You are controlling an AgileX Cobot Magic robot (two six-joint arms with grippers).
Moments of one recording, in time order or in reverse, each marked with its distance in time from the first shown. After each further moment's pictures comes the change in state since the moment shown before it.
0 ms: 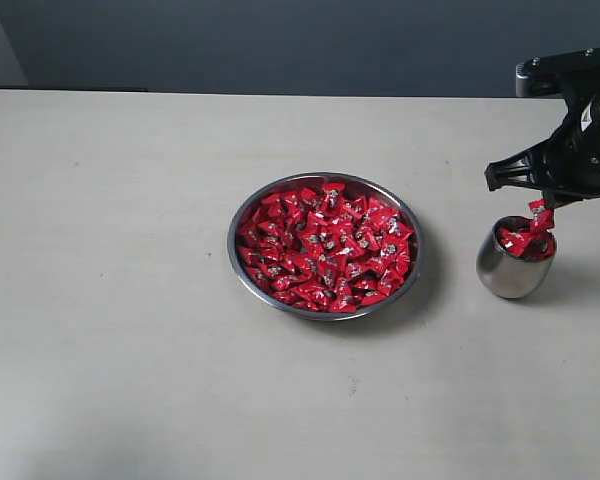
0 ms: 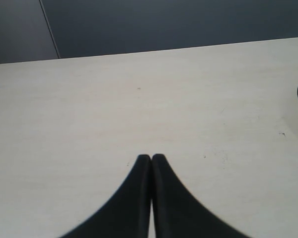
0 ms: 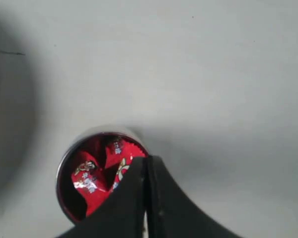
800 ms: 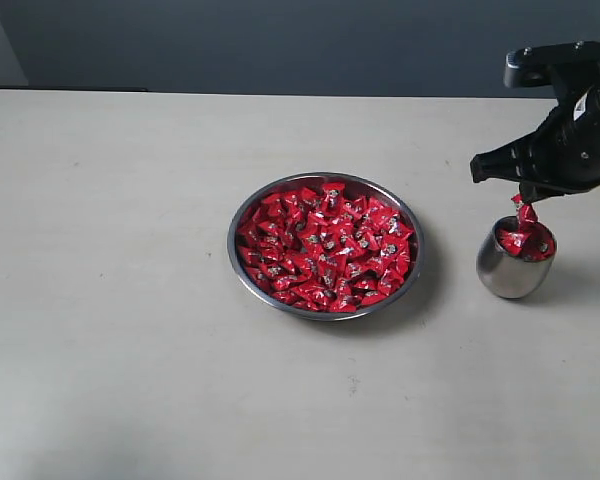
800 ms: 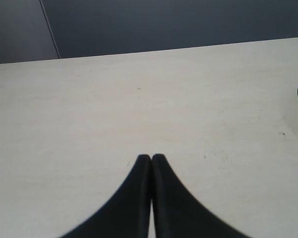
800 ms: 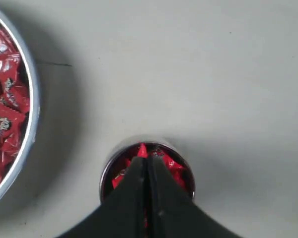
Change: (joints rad) left arm 0.000 0.000 0.000 0.000 0.000 0.000; right arm 0.000 -0.012 -0.002 0.151 -0.044 -0.122
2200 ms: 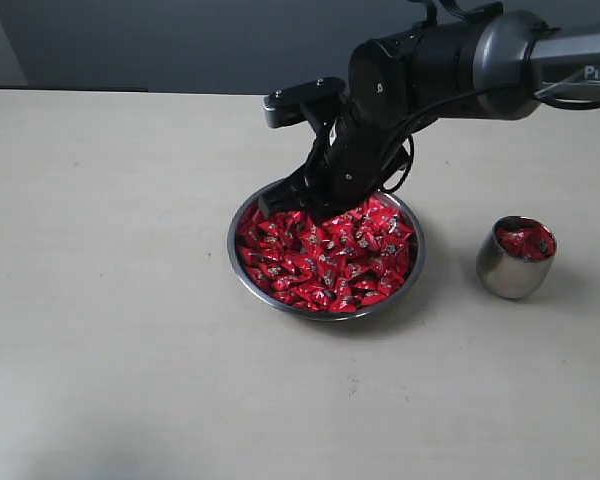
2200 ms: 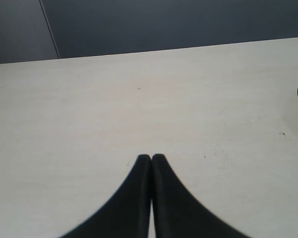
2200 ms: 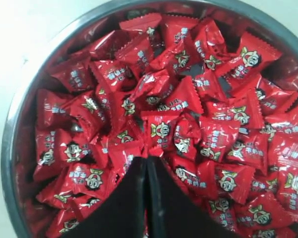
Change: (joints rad) left arm 0.000 0.000 0.000 0.000 0.000 0.000; right arm 0.417 0.381 -0.363 0.183 0.018 -0.104
